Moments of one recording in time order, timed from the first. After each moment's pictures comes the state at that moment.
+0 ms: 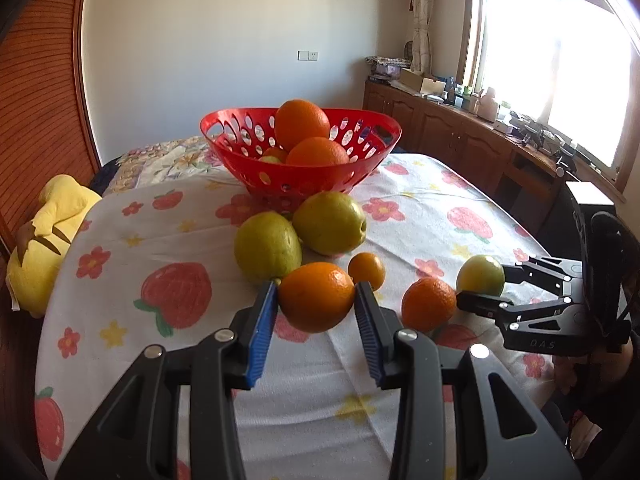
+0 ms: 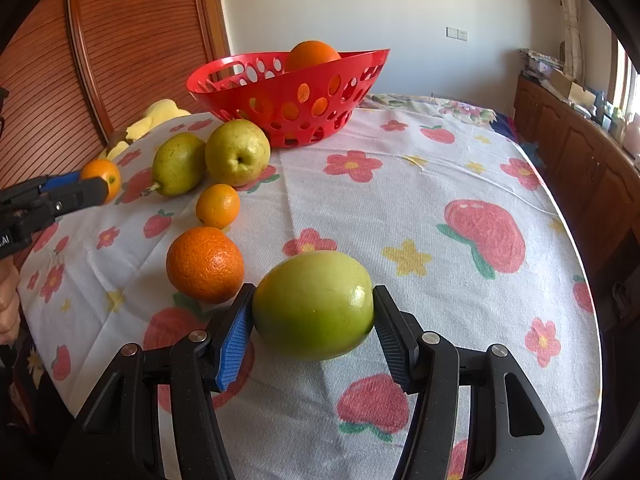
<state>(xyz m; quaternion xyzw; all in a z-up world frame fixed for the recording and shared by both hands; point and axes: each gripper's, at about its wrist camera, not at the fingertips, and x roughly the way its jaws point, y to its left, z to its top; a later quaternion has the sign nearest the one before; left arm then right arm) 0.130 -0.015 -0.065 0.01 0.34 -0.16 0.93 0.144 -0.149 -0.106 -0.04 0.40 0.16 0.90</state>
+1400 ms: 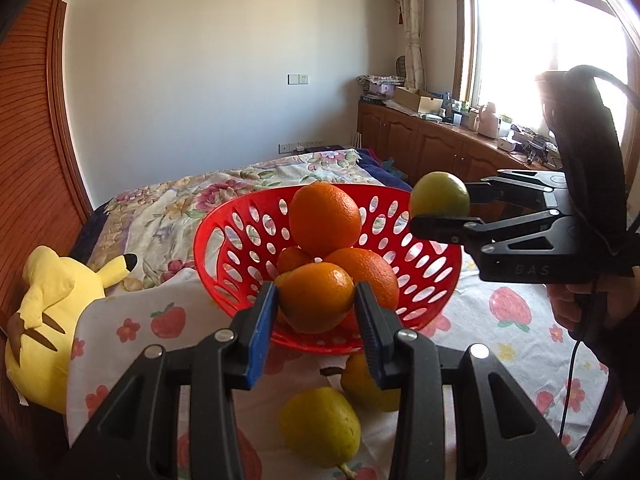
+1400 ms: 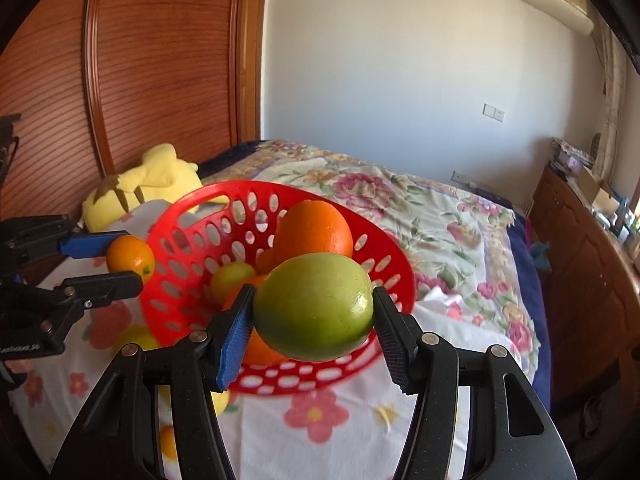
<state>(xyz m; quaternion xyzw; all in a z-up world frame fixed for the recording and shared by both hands) 0.269 -0.012 -0.021 0.04 0.30 -0.18 0.93 0.309 -0.099 -0.006 -0.14 0.32 0.20 0.91</state>
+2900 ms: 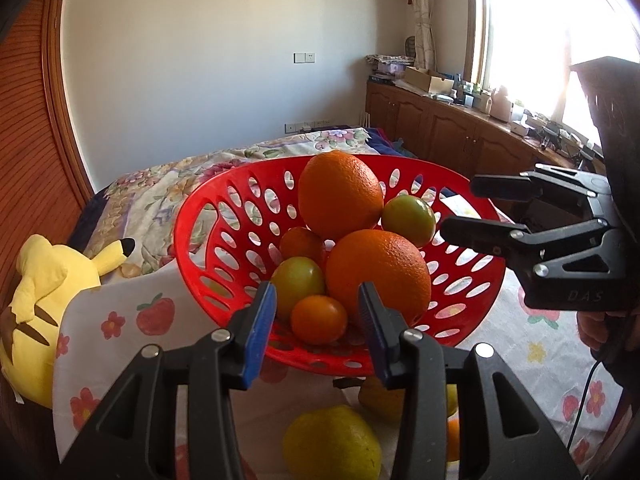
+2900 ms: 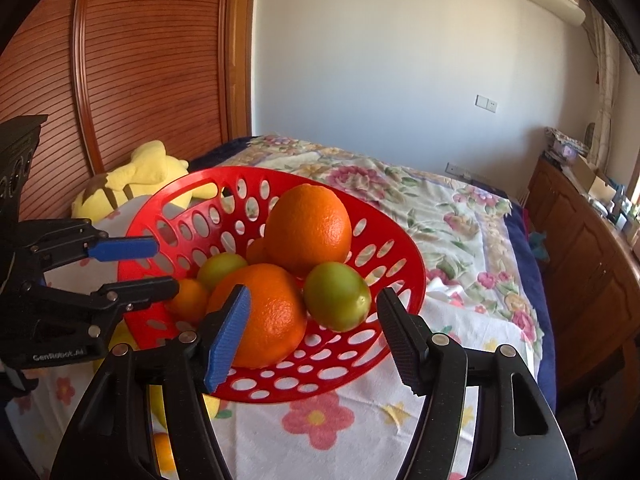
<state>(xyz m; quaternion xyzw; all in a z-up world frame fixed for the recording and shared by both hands) 0.299 -0.024 -0.051 0.04 0.34 -0.17 0.93 0.311 -0.102 -0.026 -0.12 0.33 0.19 0.92</state>
